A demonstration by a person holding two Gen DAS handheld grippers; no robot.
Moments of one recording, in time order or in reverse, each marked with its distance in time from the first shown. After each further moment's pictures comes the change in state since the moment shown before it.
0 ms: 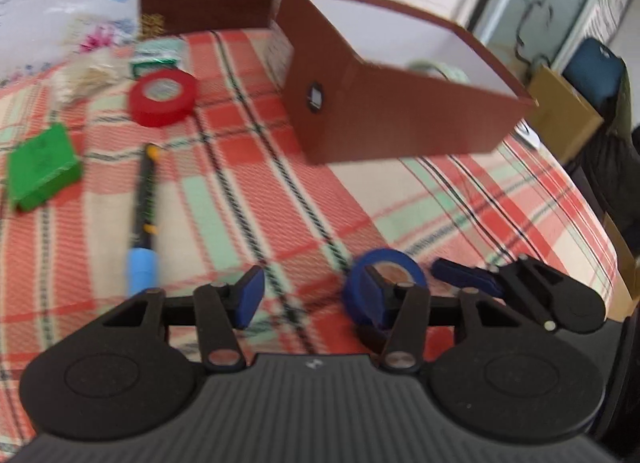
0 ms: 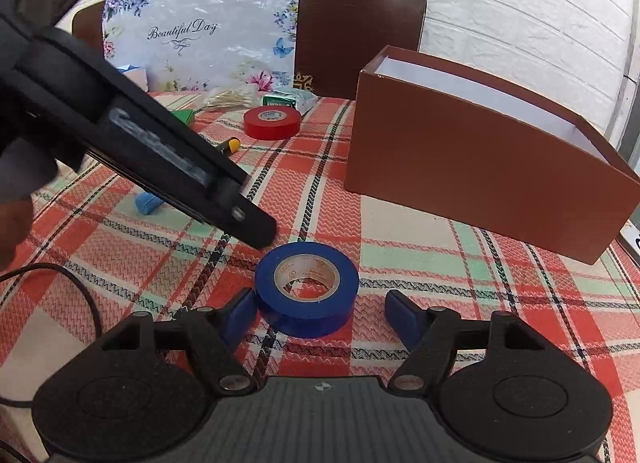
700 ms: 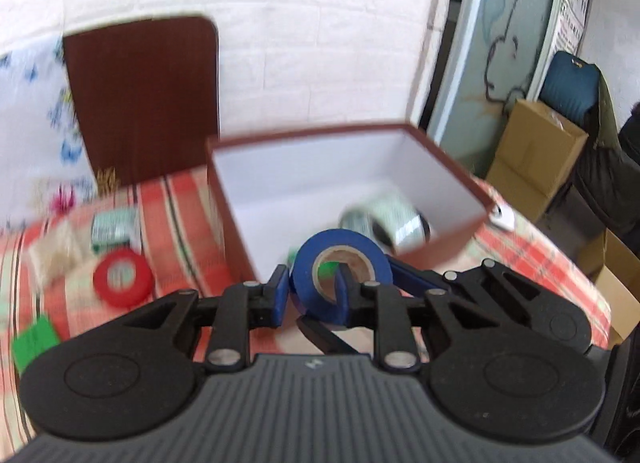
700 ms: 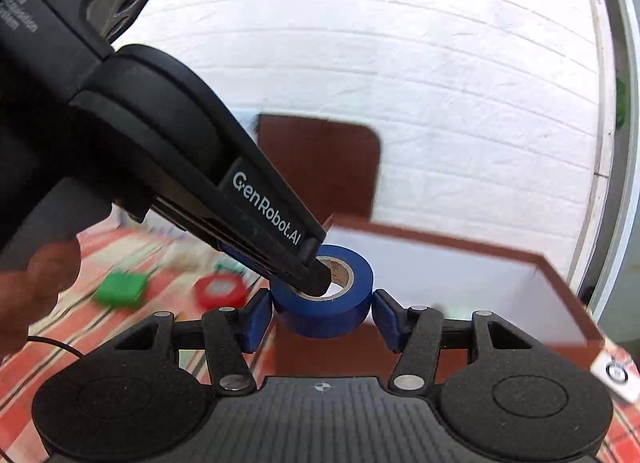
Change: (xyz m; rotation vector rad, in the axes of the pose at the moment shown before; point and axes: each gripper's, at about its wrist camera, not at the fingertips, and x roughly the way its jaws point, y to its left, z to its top) left arm -0.021 -0.067 0.111 0.155 -0.223 0.038; right arm -0.005 -0.053 0.084 0.020 -0.384 -0.052
